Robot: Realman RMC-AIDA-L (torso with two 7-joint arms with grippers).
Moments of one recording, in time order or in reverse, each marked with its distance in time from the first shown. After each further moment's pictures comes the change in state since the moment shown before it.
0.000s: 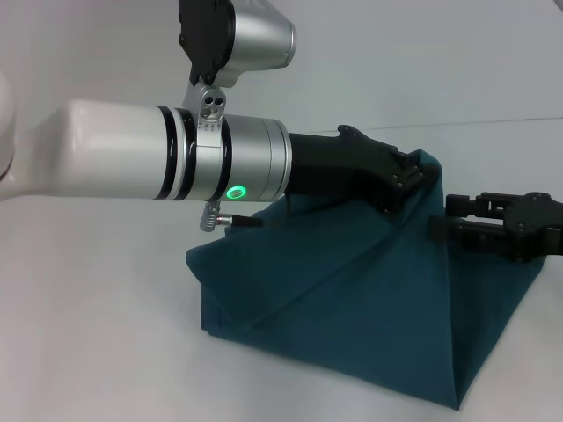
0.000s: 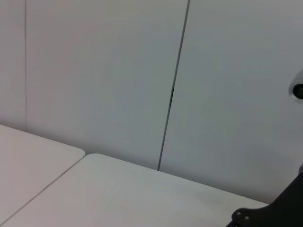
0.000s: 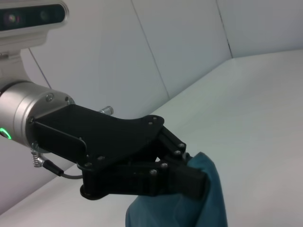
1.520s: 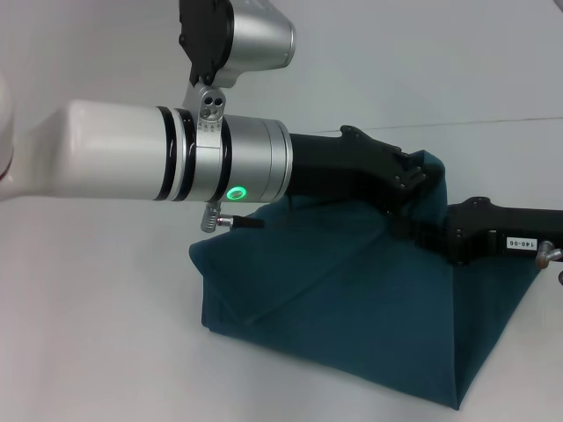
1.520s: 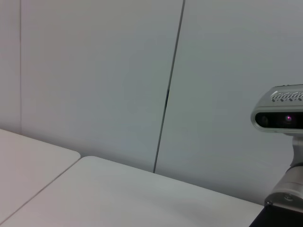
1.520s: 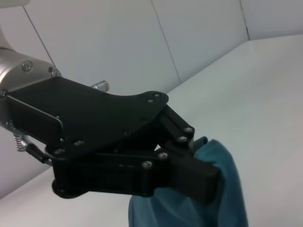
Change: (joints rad) left arm 0.002 0.000 0.000 0.002 -0.012 0.009 0.008; right arm 0.102 0.006 -0.062 0.158 -0.042 0.099 -0.083
